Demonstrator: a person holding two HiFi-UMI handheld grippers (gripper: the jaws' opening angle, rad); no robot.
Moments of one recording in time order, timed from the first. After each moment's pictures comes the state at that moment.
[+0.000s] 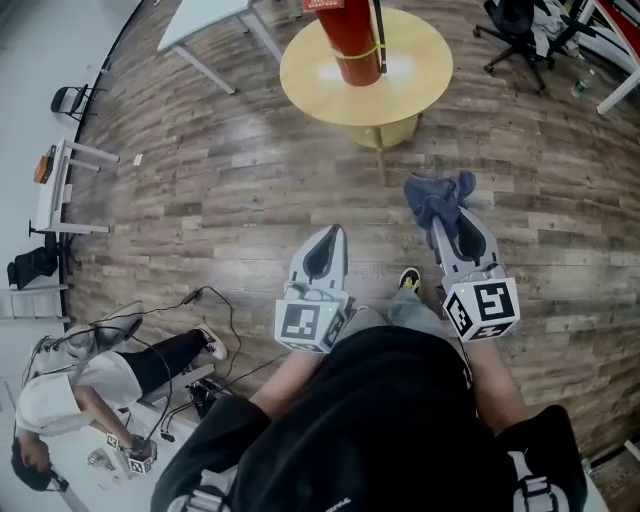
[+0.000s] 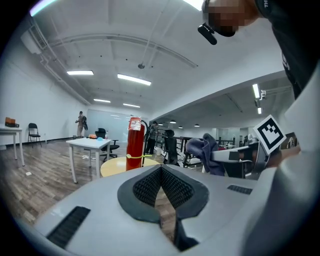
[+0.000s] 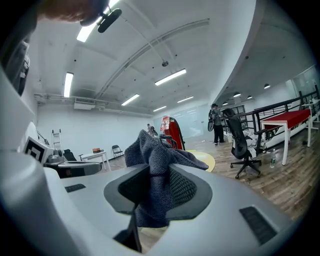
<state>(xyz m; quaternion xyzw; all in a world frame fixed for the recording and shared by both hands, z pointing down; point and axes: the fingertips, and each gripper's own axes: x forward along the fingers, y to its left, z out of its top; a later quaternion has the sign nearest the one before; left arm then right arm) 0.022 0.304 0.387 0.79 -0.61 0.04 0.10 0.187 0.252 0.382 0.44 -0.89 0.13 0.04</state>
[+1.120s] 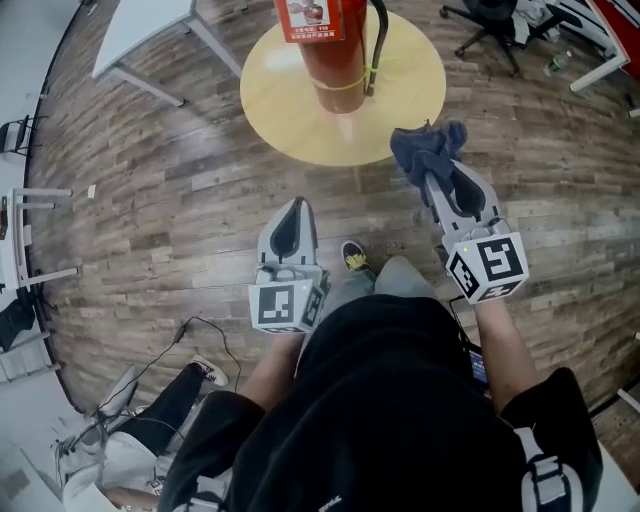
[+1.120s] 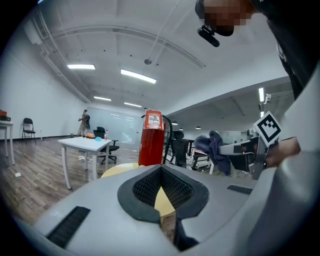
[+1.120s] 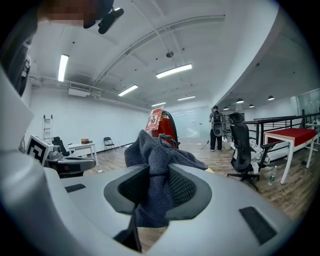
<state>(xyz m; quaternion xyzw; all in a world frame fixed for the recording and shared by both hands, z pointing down) -0.103 0.073 0.404 0.79 -0.60 0.03 0.10 0.098 0.019 0.380 0.46 -0.88 0.08 0.08</state>
